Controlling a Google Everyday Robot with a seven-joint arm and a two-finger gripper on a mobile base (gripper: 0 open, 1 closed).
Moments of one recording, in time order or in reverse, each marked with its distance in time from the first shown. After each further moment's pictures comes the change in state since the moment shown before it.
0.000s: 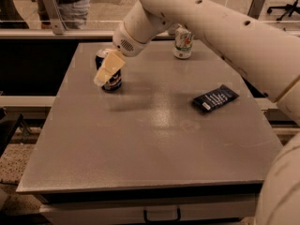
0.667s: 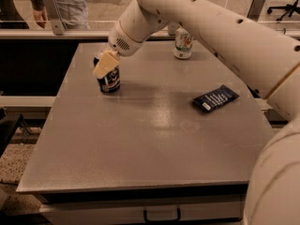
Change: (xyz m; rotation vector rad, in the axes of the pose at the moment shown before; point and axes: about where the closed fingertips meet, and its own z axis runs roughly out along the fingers) arm -0.011 0.008 0.007 -0.055 -0.012 -0.002
